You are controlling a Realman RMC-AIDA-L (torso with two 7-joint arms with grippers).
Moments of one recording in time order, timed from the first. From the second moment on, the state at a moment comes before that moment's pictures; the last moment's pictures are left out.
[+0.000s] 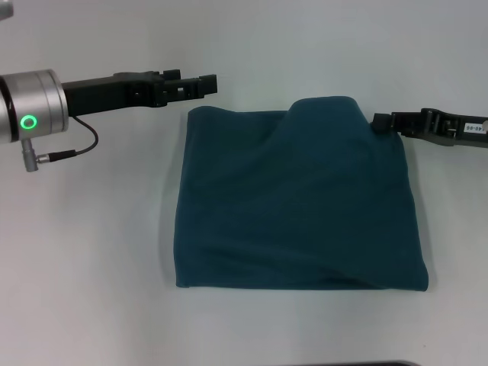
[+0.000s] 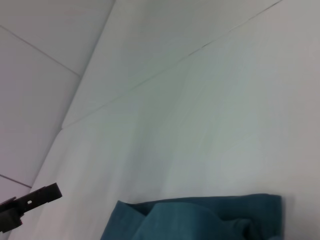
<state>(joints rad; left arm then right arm) -0.57 -2.14 -2.34 -0.72 -1.19 1.33 -1.89 0.51 2.02 -0.48 -0.53 -2.20 -1.39 2.04</state>
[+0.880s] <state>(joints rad) -0.57 -2.13 -2.34 -0.72 -1.19 1.33 -1.89 0.50 2.02 -0.47 -0.54 -2.12 -1.43 1.98</state>
